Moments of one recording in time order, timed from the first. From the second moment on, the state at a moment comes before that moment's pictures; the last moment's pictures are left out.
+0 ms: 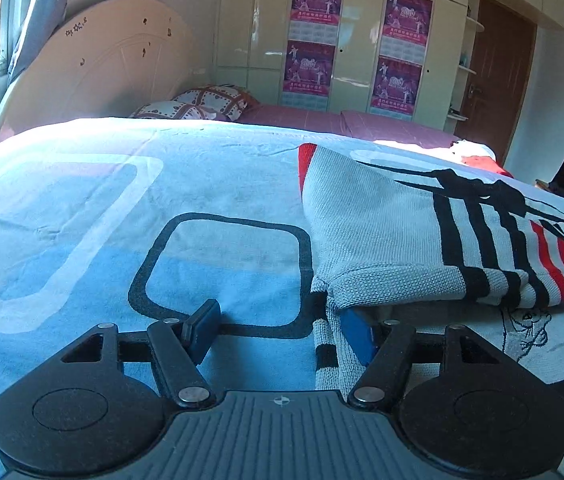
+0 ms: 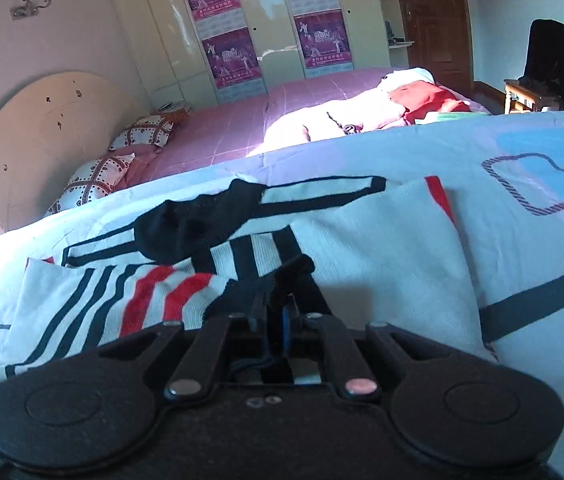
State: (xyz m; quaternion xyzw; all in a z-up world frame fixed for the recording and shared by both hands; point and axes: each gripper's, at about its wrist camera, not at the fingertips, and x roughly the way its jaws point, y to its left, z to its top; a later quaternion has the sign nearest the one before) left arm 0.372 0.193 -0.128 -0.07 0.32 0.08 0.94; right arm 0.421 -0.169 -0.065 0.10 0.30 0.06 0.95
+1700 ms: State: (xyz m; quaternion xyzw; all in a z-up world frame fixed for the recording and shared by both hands) left arm 0.550 0.186 -0.121 -0.02 0.35 -0.07 0.93; right arm 0.472 -0.120 -0.077 0.01 0.27 0.12 0.95
